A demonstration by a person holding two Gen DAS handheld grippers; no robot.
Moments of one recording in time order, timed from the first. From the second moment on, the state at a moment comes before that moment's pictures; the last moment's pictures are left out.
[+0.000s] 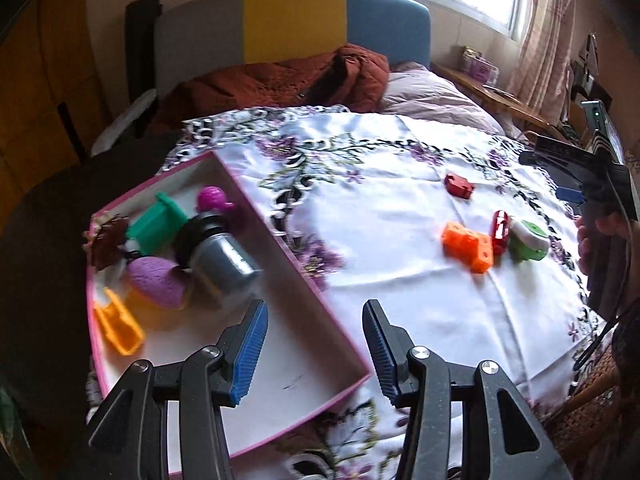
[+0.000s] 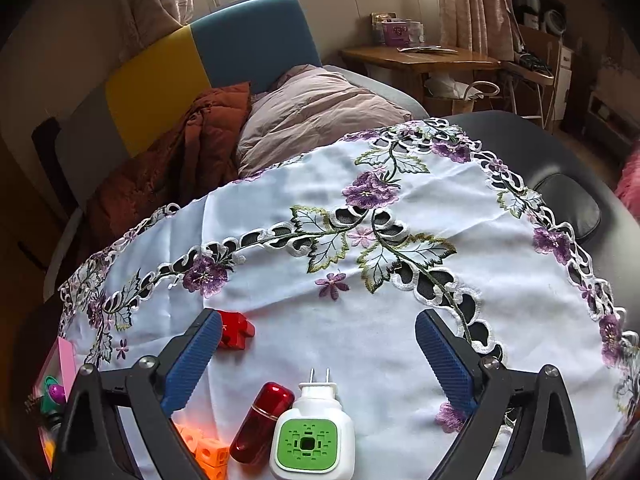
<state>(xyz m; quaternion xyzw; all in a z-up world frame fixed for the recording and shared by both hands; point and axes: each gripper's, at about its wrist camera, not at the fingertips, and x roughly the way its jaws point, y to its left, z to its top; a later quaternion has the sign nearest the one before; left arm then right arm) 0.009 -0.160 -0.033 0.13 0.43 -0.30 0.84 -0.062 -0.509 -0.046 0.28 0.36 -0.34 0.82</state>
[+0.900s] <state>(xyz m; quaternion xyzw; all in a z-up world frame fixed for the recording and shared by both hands) 0.003 -0.333 -0.086 0.24 0.43 -0.44 0.75 -0.074 -0.530 -0.054 0.36 0.34 -0.33 0.80</state>
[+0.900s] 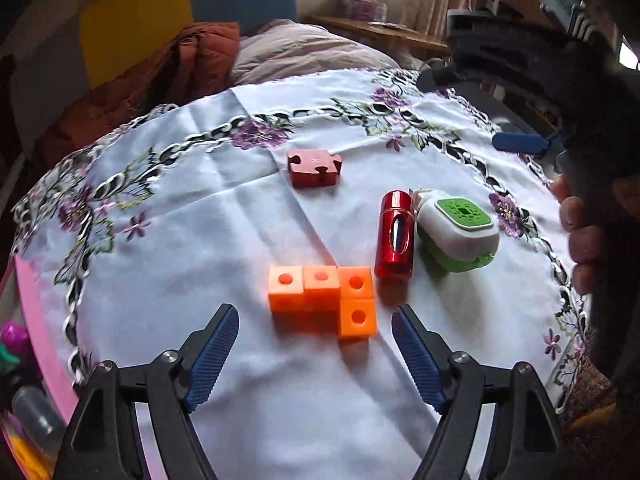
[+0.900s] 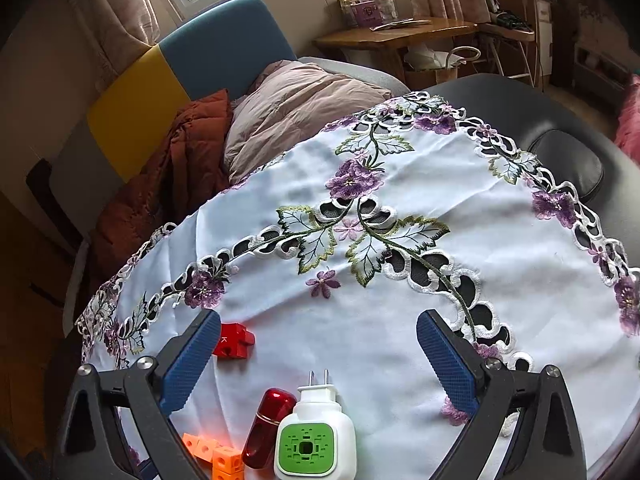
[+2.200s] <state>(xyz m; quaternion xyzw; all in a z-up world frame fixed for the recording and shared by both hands) -0.006 -0.285 -0.107 0.17 0.39 -0.42 0.80 -0.049 -0.501 -0.084 0.36 0.46 -0.24 0.78</state>
